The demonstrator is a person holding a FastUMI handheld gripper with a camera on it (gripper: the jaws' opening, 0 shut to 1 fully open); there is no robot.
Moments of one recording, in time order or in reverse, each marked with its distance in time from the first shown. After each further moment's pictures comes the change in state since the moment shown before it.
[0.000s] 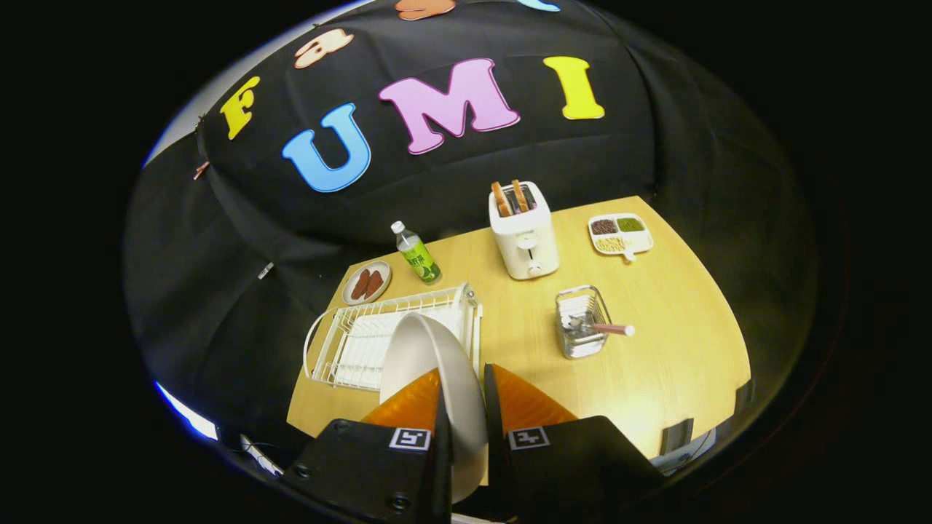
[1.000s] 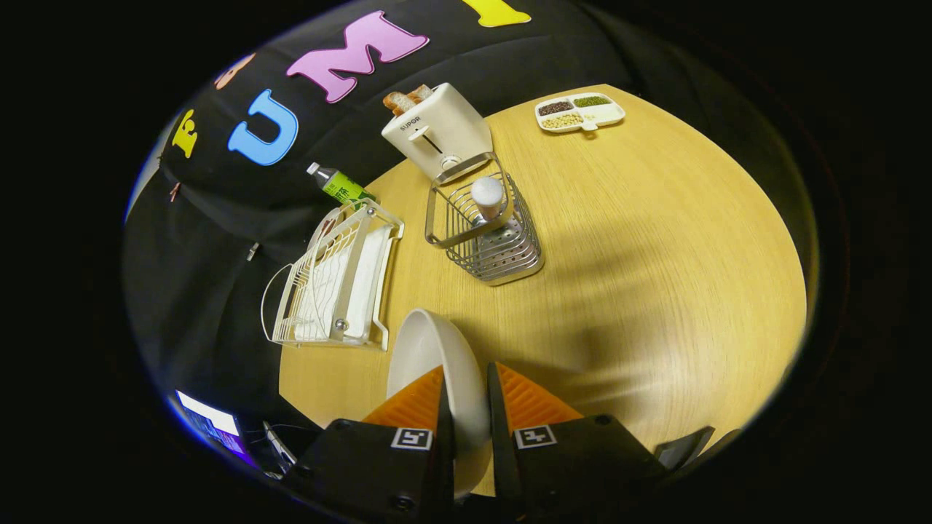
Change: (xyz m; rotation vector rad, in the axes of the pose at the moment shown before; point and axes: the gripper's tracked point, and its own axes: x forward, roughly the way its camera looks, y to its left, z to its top) arm 0.124 -0.156 -0.109 0.119 0.267 0.073
